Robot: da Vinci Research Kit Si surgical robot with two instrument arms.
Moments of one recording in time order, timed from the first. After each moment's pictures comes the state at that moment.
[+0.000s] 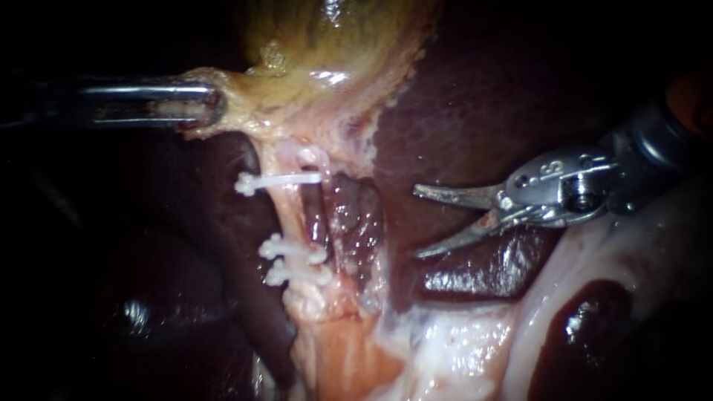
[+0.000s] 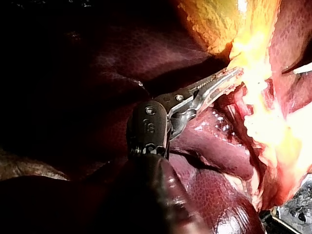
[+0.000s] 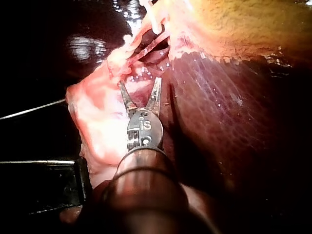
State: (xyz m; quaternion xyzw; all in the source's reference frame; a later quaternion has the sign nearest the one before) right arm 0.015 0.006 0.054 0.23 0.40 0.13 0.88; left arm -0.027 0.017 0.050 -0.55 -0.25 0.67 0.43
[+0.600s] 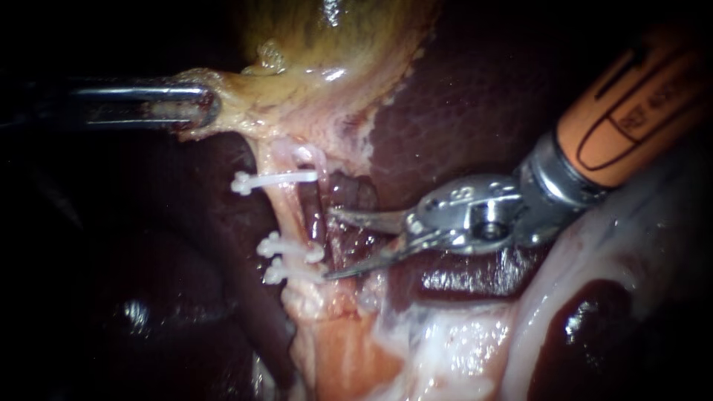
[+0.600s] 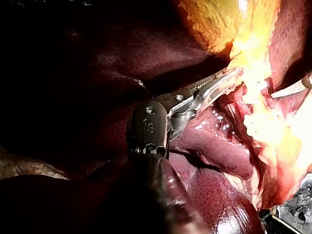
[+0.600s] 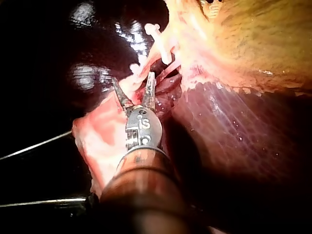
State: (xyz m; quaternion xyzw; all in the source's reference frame) right arm 0.024 0.003 0.057 0.31 0.43 0.13 0.84; left arm -0.027 0.017 0.050 -0.55 -0.25 0.67 0.43
